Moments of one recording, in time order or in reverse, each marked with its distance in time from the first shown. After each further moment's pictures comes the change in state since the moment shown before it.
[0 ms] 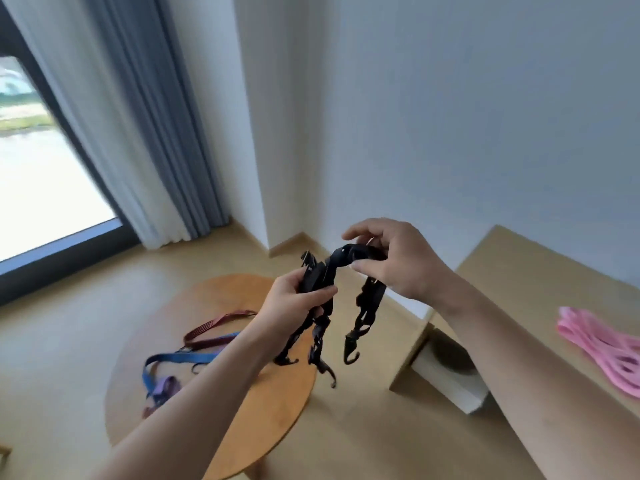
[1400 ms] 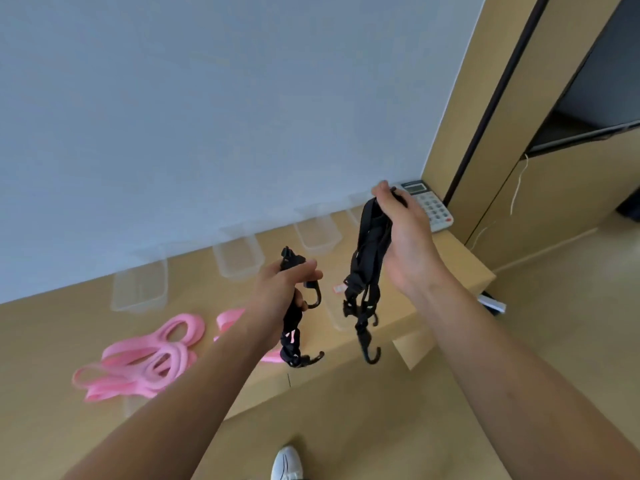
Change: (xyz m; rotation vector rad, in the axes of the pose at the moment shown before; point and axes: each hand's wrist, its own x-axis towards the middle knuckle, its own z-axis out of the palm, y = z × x) left_hand -0.052 -0.023 0.795 0.156 -0.968 -0.261; right_hand -0.500 0.276 -0.483 0.724 1.637 0.519
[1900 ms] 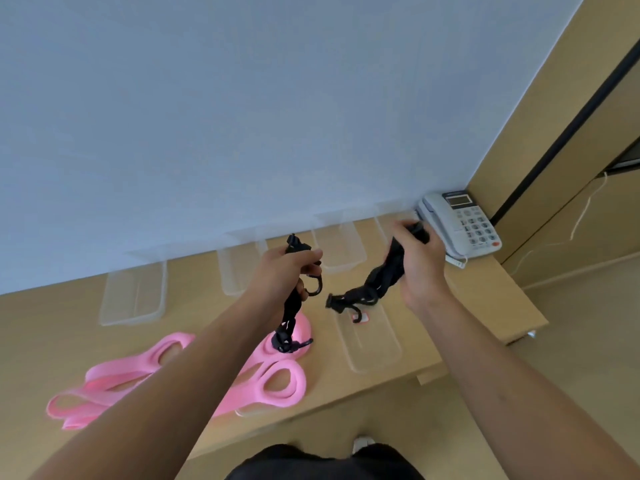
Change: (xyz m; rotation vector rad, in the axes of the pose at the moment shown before) left_hand 0.113 0.036 -0.010 -0.018 0.122 -0.100; right_hand 0.143 0.076 -0.006 -0.144 0.136 0.015
